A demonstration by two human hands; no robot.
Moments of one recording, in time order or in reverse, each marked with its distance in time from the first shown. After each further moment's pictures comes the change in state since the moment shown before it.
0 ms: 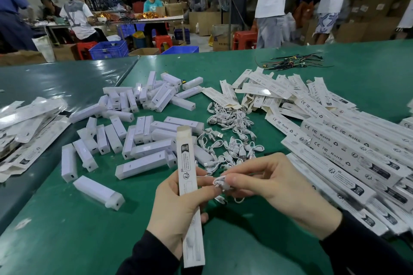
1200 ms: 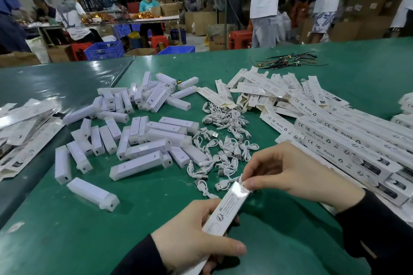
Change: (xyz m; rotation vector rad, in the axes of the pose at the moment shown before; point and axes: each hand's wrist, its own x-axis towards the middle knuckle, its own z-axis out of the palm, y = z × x) left_hand -0.009 -0.004 -0.003 0.478 -0.683 -0.200; right_hand 0.002 -0.015 -0.046 -0.457 -0.158 -0.029
